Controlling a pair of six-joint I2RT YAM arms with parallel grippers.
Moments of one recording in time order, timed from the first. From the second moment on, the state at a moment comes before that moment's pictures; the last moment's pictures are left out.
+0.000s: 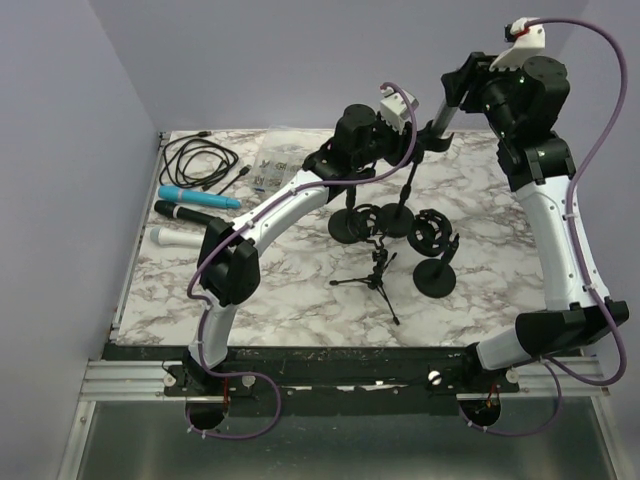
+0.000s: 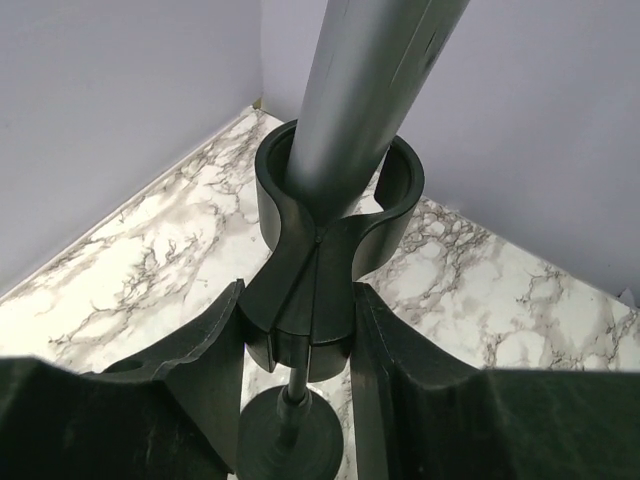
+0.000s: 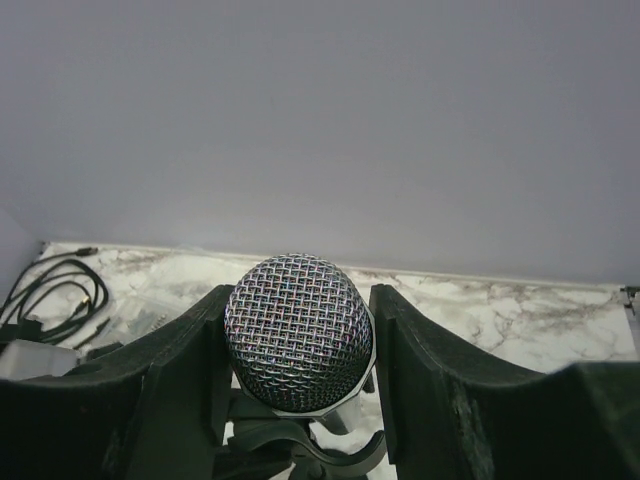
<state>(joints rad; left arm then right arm) -0.74 2.08 2.00 0.03 0.29 -0.12 0.18 1.49 1.79 -0.33 -0.04 0.13</state>
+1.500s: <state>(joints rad) -0.76 1.92 1.59 0.38 0.26 -0.09 0.18 1.28 1.82 -0.30 0.02 0.17</state>
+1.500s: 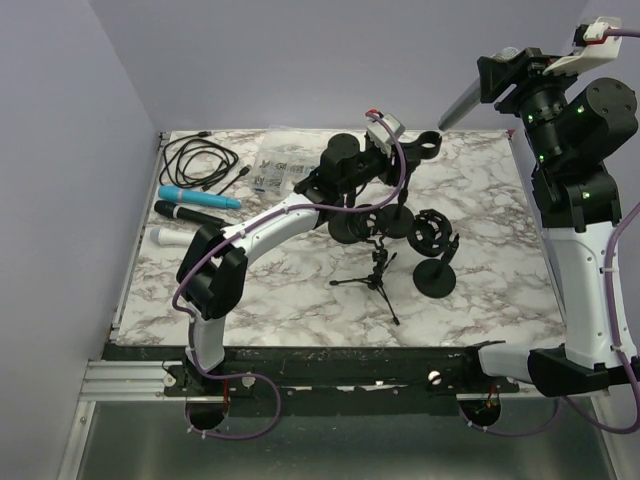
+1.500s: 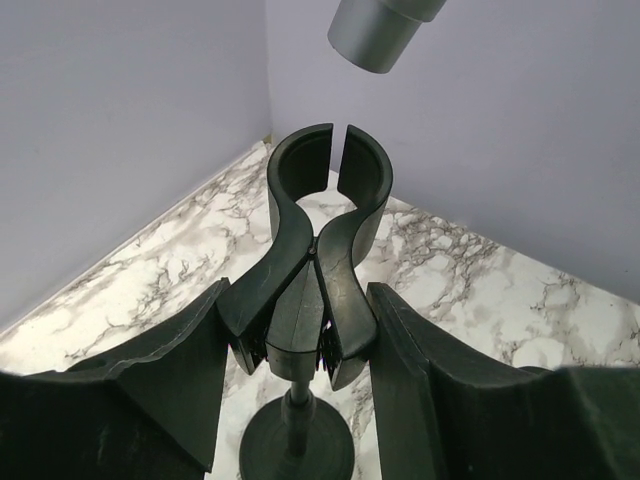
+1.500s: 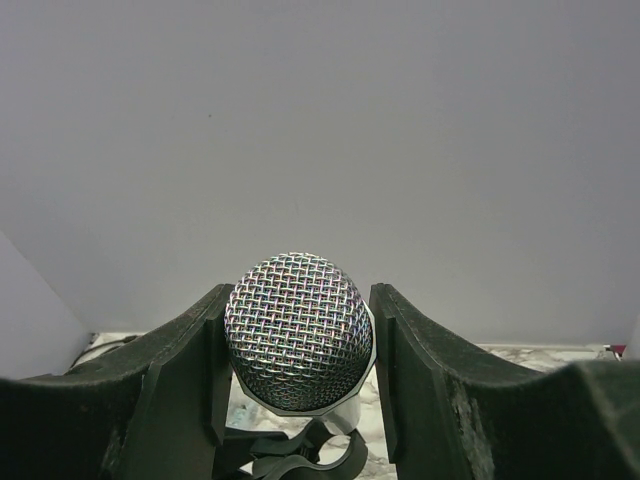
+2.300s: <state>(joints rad) -0.77 1.99 1.97 -0.29 0.33 -0.17 0.18 1.27 1.79 -0.28 0.02 0.17</state>
